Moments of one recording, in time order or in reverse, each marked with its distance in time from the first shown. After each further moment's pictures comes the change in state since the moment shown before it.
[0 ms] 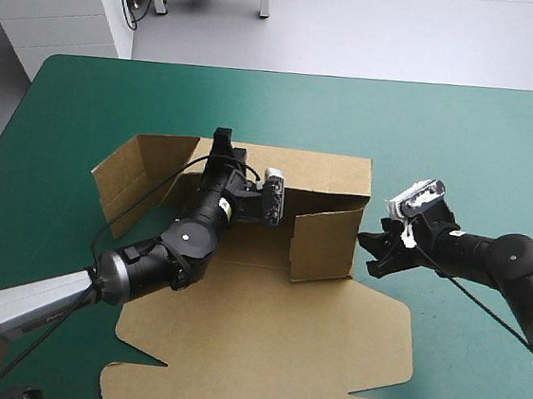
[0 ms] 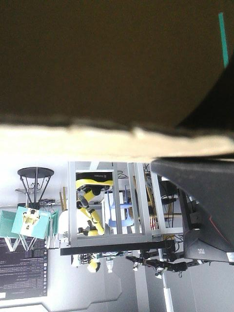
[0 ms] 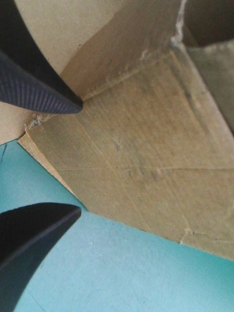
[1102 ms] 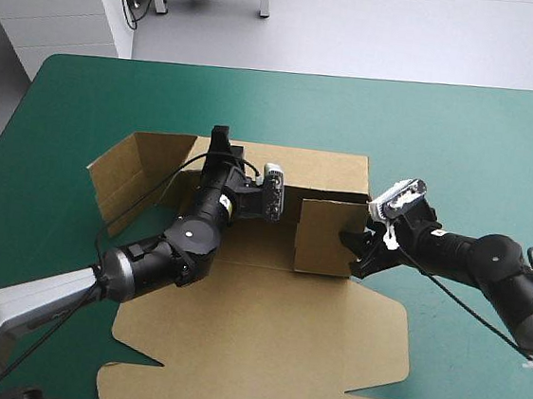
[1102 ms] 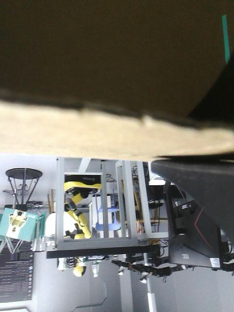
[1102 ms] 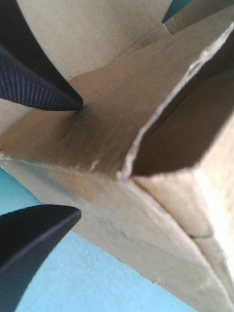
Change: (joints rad) left arm -0.001 0.017 -0.026 -0.038 0.050 0.001; right arm 0.115 0.003 0.000 0.035 -0.100 0.002
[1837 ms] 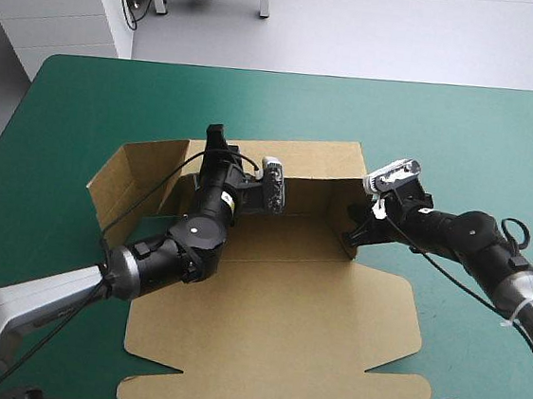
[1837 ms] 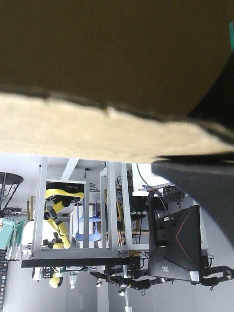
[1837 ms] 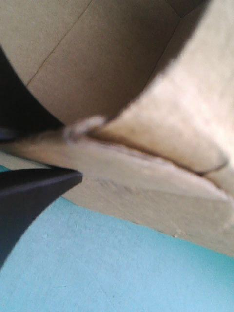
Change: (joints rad) left arm -0.017 0.017 -0.035 -0.089 0.059 0.004; right arm 0.031 0.151 -0.091 -0.015 -0.112 0.089
